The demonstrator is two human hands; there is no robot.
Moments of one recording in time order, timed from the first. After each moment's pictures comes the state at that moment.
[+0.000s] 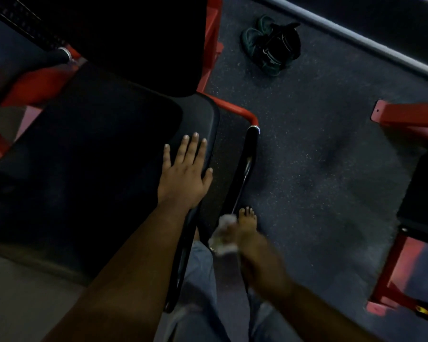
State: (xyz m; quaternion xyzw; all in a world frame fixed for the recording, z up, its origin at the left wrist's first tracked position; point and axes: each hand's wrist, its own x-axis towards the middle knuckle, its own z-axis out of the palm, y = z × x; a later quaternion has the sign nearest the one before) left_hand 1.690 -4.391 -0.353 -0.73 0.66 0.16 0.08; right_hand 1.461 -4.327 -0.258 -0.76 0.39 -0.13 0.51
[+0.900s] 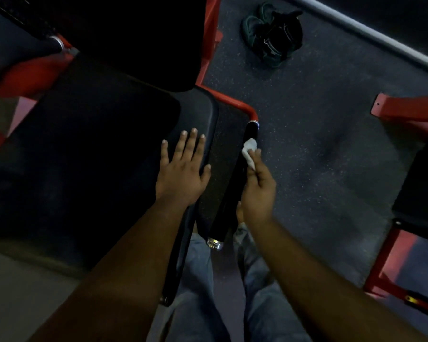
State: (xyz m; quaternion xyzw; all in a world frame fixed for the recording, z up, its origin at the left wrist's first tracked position) left_hand 1.690 -4.391 -0.354 -0.73 0.66 0.16 0.08; right_hand 1.519 -4.412 -0.318 -0.36 0.67 -0.30 0.58
